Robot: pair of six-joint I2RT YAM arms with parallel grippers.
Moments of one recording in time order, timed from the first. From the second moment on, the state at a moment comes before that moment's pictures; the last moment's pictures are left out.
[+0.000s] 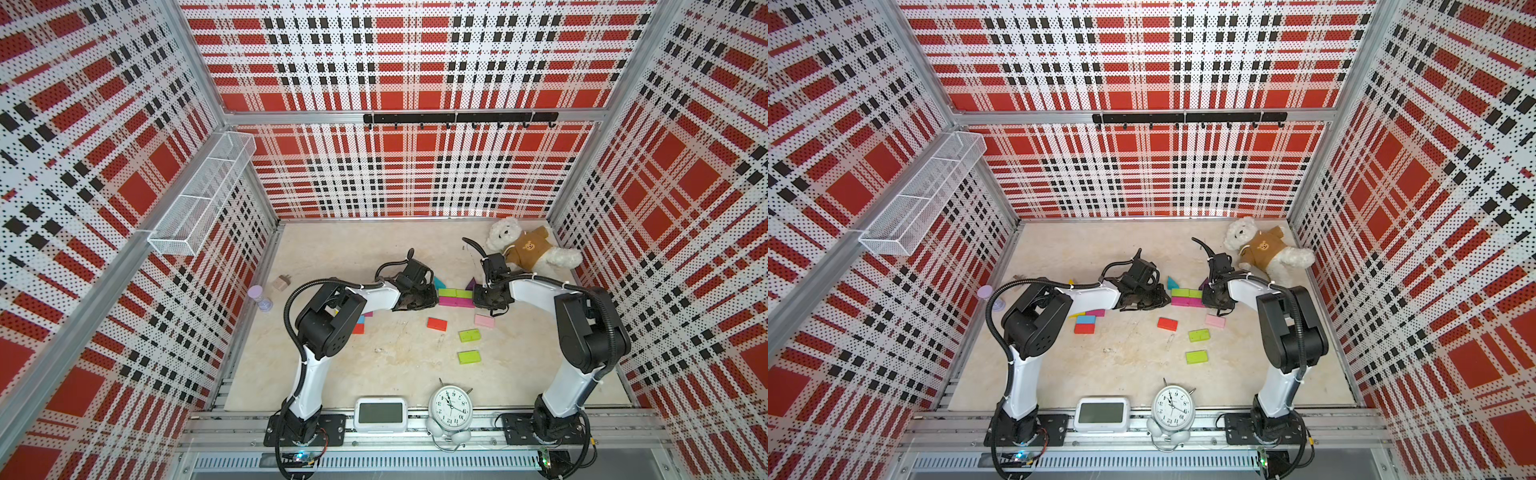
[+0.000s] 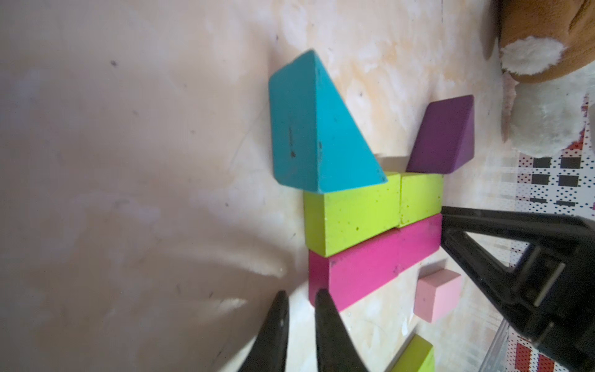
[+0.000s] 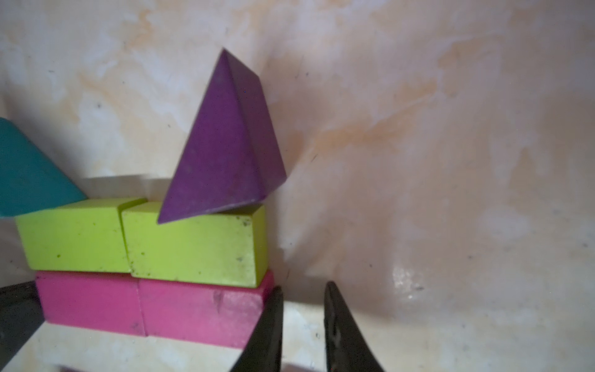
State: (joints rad) left arm -0.68 2.09 1.30 -0.08 0.30 -0.76; right arm 0.27 1.79 1.04 -0.47 -0.02 0.40
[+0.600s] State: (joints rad) left arm -0.68 2.09 1.30 -0.08 0.30 -0.77; right arm 0.27 1.79 1.05 -0.47 -0.01 0.41
